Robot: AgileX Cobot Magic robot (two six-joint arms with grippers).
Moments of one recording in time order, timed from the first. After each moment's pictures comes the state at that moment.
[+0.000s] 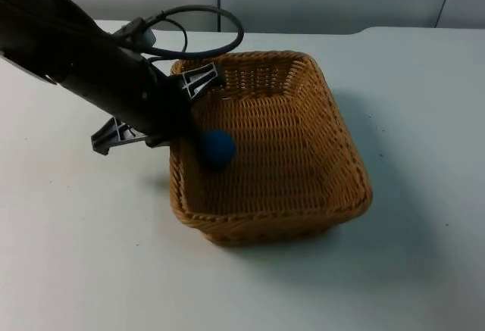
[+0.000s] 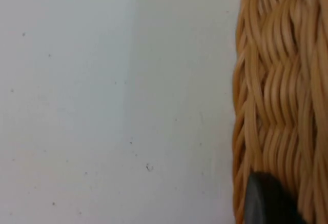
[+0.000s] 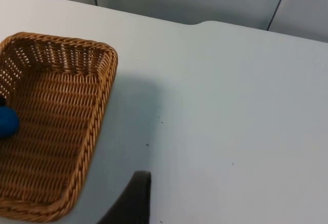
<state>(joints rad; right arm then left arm) 0.26 0.76 -0.84 -0.14 0.77 0.03 -0.35 2.16 -1.20 -1.31 0.31 0.61</state>
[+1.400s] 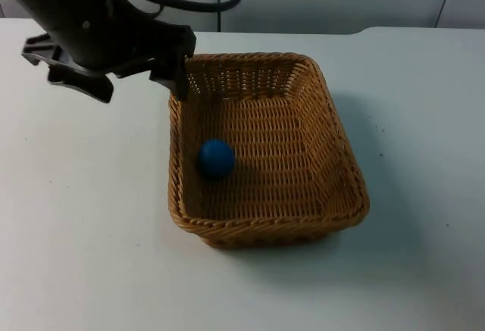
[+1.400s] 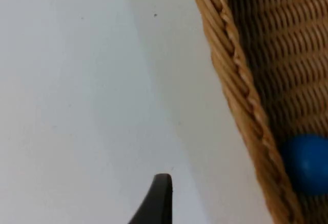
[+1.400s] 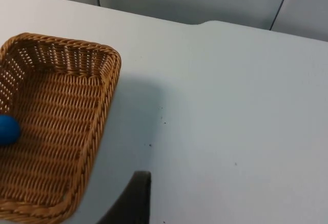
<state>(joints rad) 0.26 0.76 -0.84 -0.13 0.77 0.02 -0.35 1.86 -1.21 -0.26 0.55 0.04</state>
